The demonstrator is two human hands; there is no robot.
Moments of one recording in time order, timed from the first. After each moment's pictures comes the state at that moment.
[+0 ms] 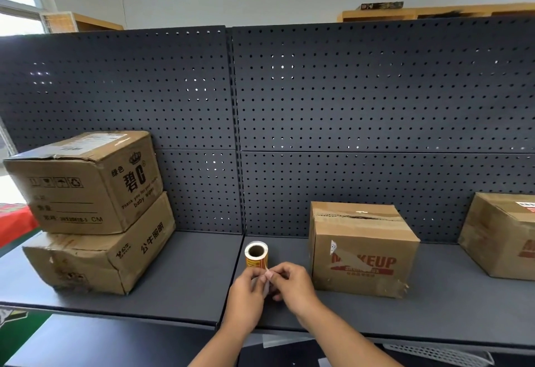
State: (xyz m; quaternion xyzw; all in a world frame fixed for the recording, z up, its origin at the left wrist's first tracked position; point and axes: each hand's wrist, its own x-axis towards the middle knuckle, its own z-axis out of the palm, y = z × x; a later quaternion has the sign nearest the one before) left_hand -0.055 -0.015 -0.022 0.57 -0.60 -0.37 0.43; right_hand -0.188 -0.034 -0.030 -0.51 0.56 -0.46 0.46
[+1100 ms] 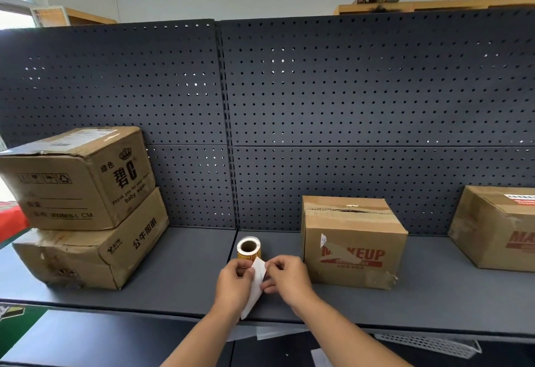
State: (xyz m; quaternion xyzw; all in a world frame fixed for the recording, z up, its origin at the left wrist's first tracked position) left_hand -0.057 -0.029 -0.023 0.63 -0.49 -0.41 0.45; right_hand -0.195 -0.027 -0.013 -0.50 0.60 -0.44 0.44
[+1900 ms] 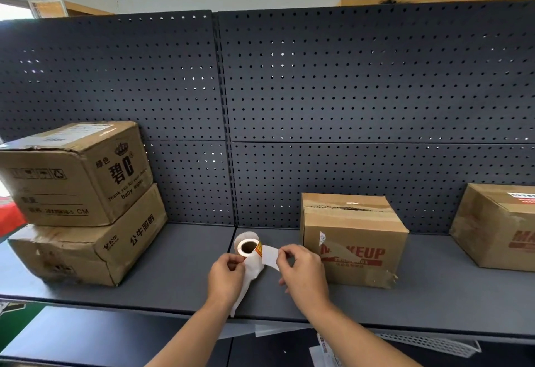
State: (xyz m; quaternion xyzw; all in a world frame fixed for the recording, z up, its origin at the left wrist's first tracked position) left_hand -0.048 -0.046 -0.027 0.67 -0.48 -0.36 0.44; right_hand -0.219 -0.007 0.000 -0.60 0.61 -0.47 0.21
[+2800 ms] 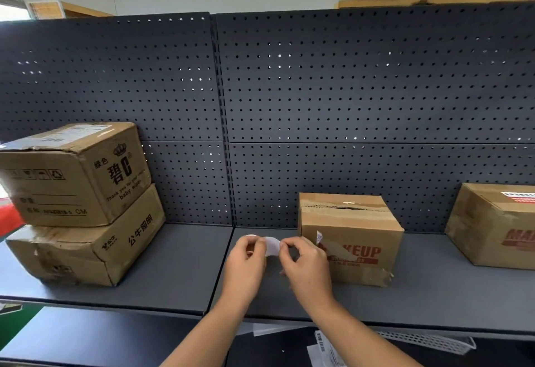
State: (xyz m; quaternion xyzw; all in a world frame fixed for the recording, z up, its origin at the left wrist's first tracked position) left_hand -0.091 -0.003 0.038 0.56 -0.52 -0.41 0.50; right_hand -0.227 -0.002 0.011 -0.61 0.55 -0.55 0.16
